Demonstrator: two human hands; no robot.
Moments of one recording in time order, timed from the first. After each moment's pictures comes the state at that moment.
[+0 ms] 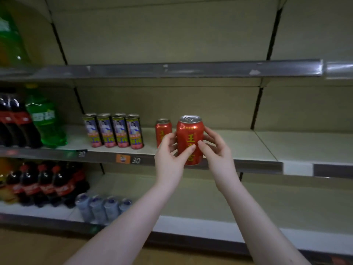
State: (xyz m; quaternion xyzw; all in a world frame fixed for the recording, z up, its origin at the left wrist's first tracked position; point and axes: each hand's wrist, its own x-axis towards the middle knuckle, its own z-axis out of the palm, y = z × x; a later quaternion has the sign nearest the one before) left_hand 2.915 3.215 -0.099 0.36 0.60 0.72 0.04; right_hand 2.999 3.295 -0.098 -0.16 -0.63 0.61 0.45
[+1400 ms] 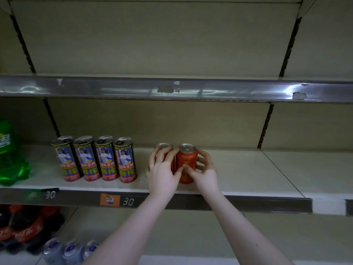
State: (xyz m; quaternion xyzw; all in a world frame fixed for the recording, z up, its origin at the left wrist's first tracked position) left_hand 2.769 3.300 -0.130 0.42 0.81 0.38 -0.13; right_hand 2.854 3.389 -0.145 -0.27 -0.65 0.55 0.45
